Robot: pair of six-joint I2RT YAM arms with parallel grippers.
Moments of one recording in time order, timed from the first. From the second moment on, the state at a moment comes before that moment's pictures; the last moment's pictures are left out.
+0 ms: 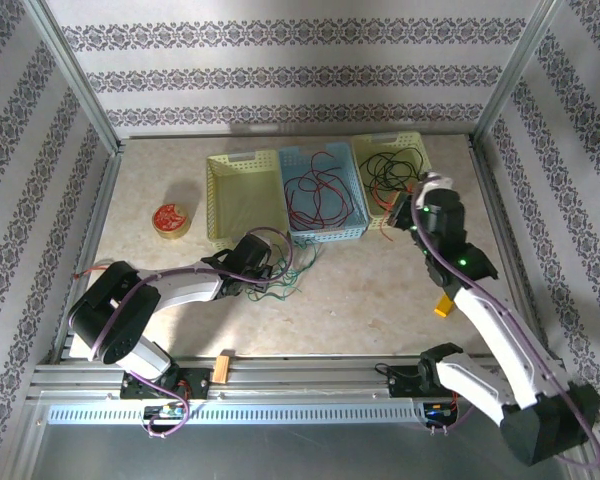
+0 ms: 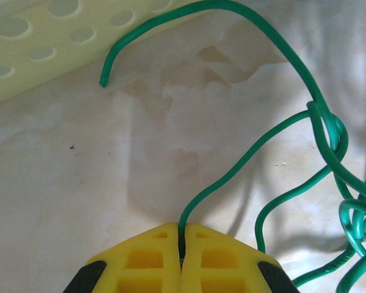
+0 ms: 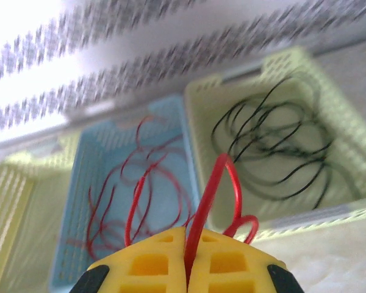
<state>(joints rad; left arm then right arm) -0.64 1.55 0.69 -0.15 -0.12 -0.37 0.28 0.92 0.86 -0.31 0.14 0.45</state>
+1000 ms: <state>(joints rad) -0.64 1.45 0.62 -0.10 -0.02 -0.35 0.36 1.74 1.37 -0.28 -0.25 0.46</state>
